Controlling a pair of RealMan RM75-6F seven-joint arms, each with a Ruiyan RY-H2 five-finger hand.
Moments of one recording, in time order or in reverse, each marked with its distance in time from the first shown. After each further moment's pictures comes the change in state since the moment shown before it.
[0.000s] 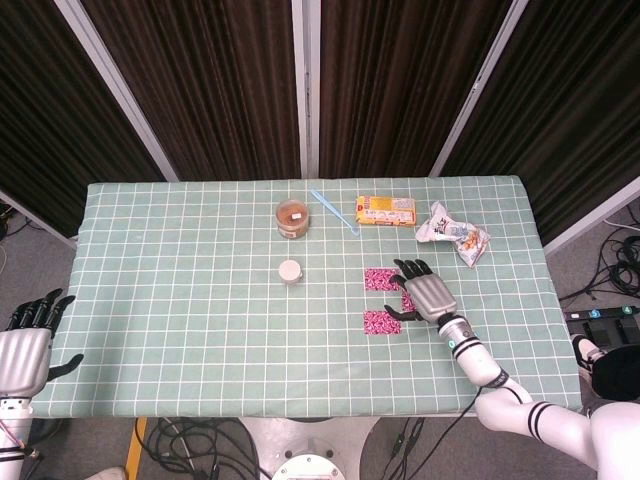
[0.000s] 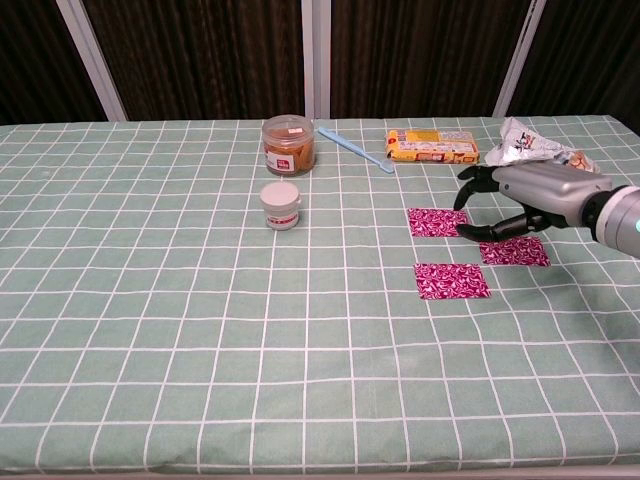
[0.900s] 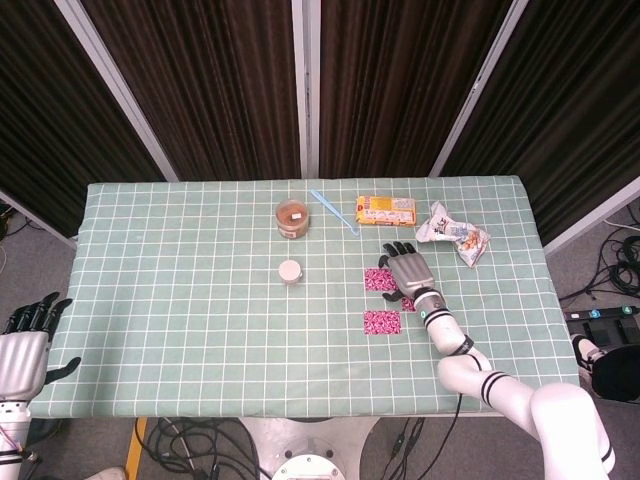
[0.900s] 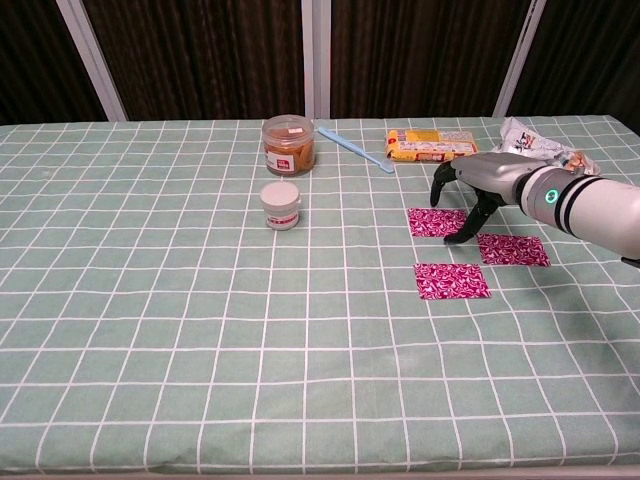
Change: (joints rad) left arm 0.010 -0.001 0.004 0.003 -0.008 0.001 -0.005; right arm 0.160 -0.202 0.088 0.314 0.186 -0.186 -0.084
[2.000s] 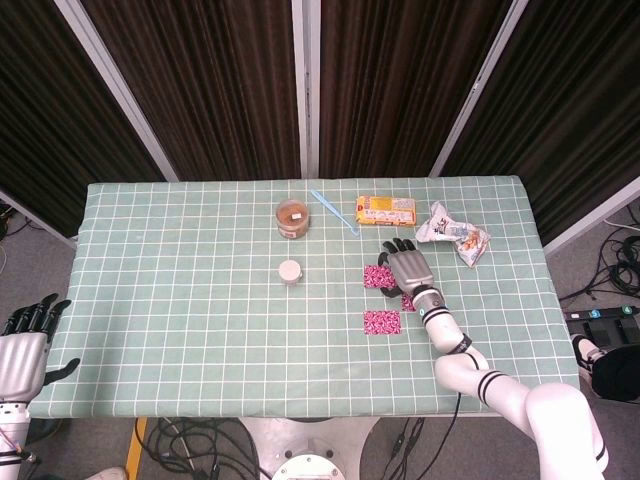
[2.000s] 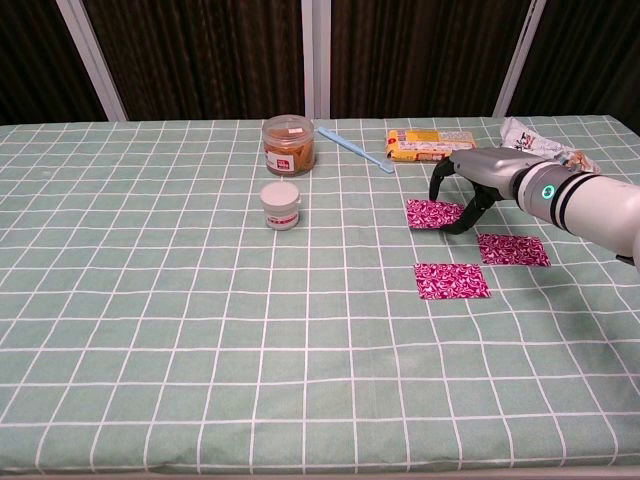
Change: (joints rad) left arm 0.004 -0.004 0.001 0.011 0.001 0.002 -0.009; right arm 0.002 -0.006 0.012 0.007 -0.015 0.027 0.030
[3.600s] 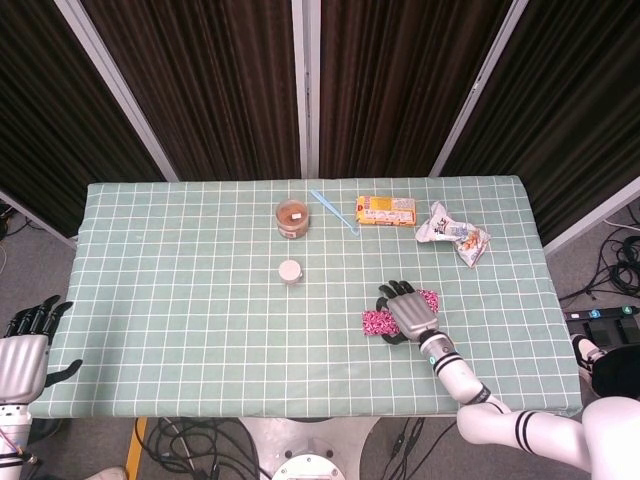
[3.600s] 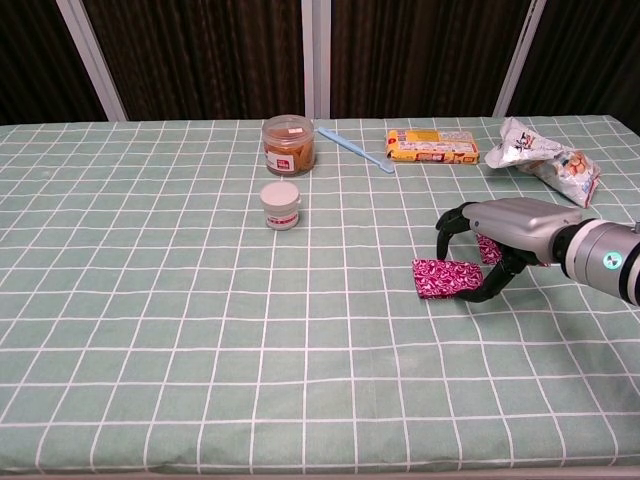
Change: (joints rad) left arm 0.007 -0.023 0.004 0.036 0.014 0.009 -0.038; right arm -0.143 0.209 -0.160 -0.535 0.062 0.179 -0.216
